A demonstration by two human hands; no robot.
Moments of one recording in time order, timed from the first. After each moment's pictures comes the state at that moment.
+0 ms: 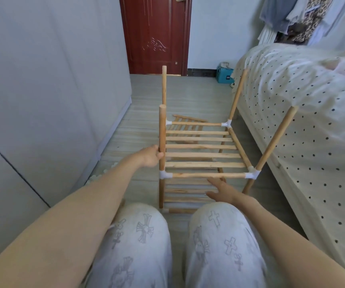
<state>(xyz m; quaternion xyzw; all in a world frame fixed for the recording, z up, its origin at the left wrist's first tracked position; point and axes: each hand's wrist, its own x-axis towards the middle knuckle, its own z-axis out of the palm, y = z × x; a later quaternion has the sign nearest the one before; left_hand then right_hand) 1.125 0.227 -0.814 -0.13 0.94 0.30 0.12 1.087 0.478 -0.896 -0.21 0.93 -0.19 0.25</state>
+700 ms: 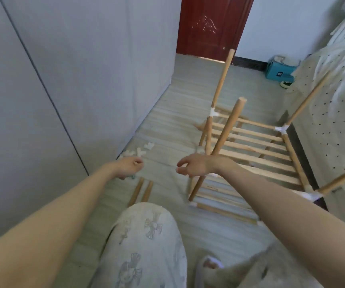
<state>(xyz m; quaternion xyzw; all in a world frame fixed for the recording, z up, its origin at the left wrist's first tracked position) 1.223 0.076 -0.888 -0.25 0.88 0.37 0.16 1.108 0.264 -0.825 -0.38 0.85 -0.03 0.37</state>
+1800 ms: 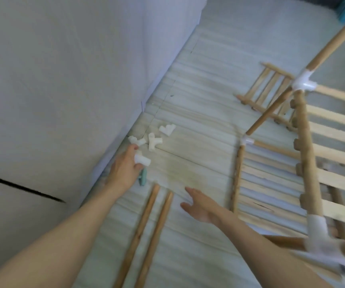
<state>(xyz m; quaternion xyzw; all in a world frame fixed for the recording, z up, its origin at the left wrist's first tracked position) 1.125 -0.051 -1.107 -0.38 0.85 0.36 -0.03 1.036 0.145 -1.098 -0.28 0.83 -0.04 0.48</state>
